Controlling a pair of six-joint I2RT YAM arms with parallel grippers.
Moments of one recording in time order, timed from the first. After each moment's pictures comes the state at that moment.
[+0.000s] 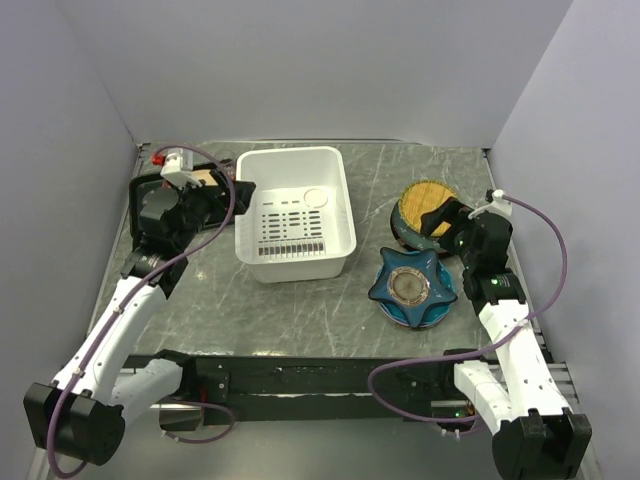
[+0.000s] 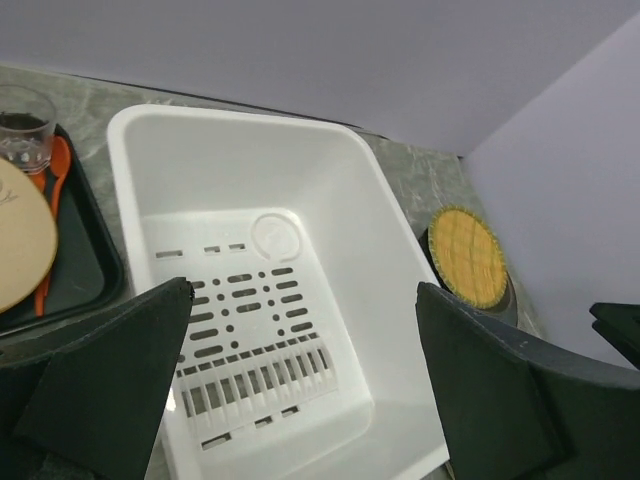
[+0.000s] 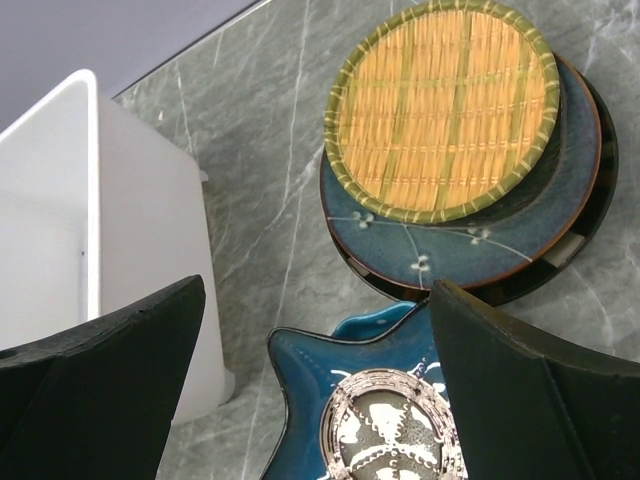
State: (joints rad) left arm -0.26 0.97 0.88 0.03 0.12 -0.51; right arm 0.01 0.82 0.69 -0.22 0.00 0.52
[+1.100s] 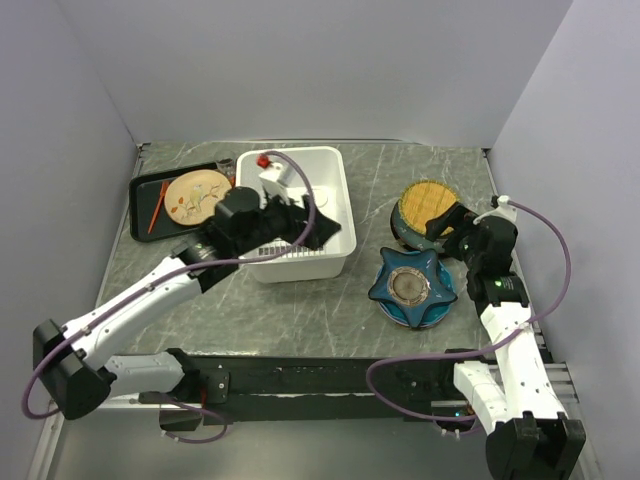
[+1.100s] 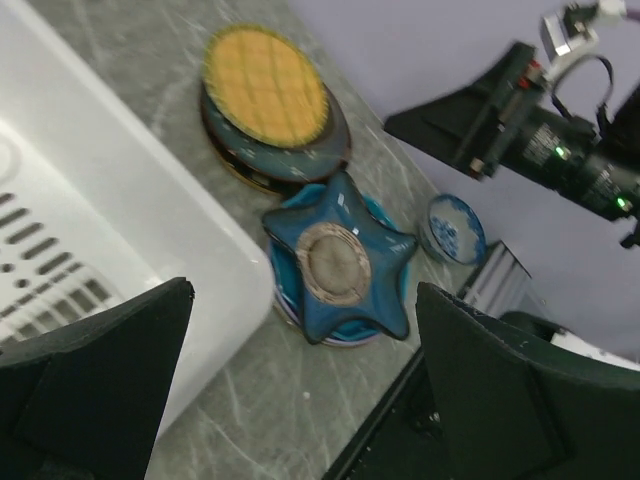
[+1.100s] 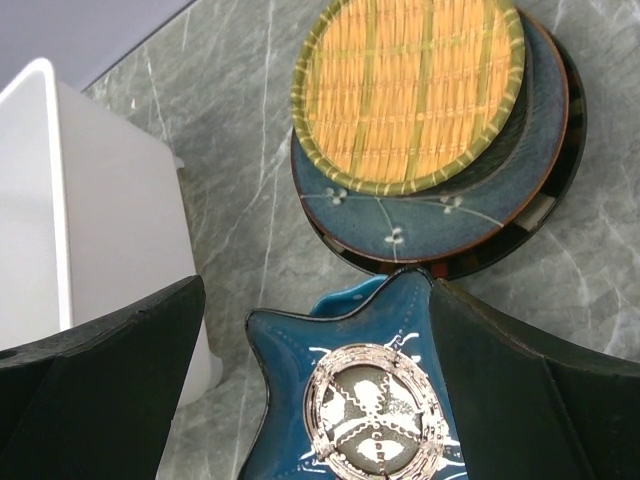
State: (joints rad) left arm -0.75 1.17 1.09 -0.09 0.14 -0.49; right arm -0.05 0.80 0.69 -0.30 -0.04 0.53
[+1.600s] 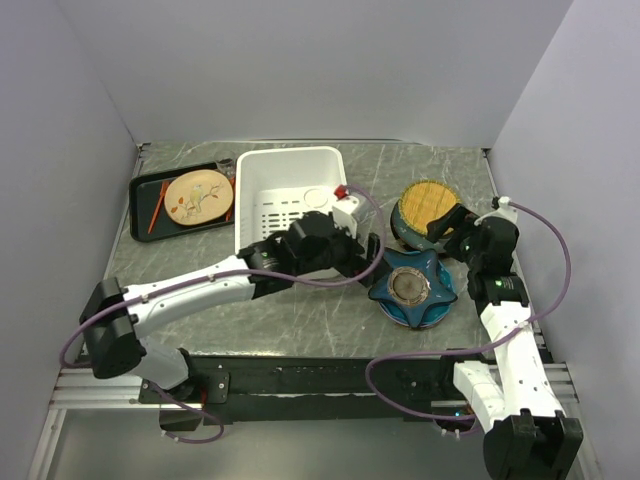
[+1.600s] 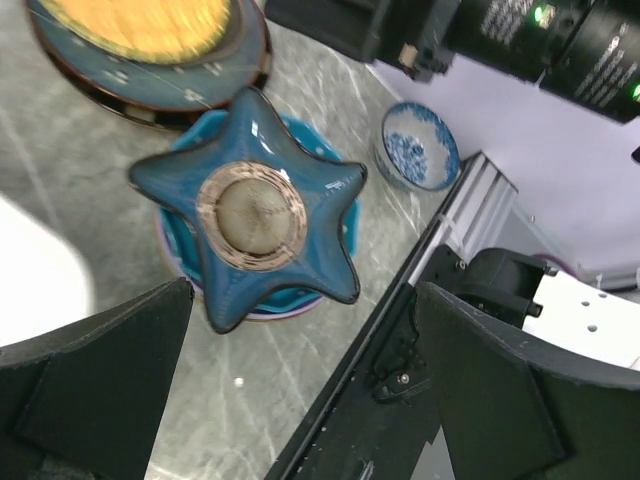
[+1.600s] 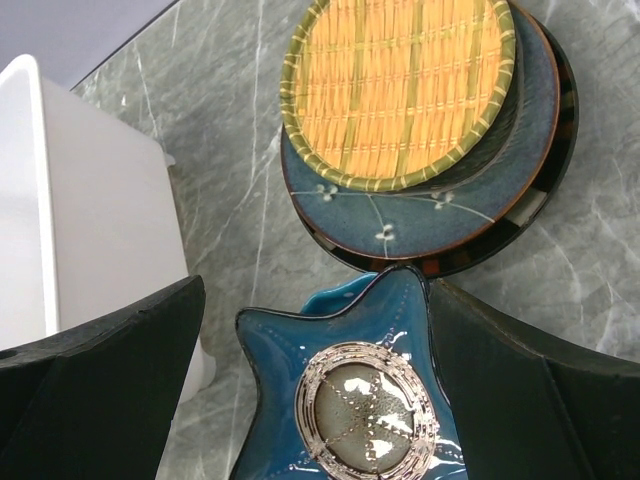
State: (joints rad) left arm -1.05 1.44 1.20 -0.06 0.05 -0.49; right arm -0.07 0.81 0.68 -0.30 -0.06 0.53
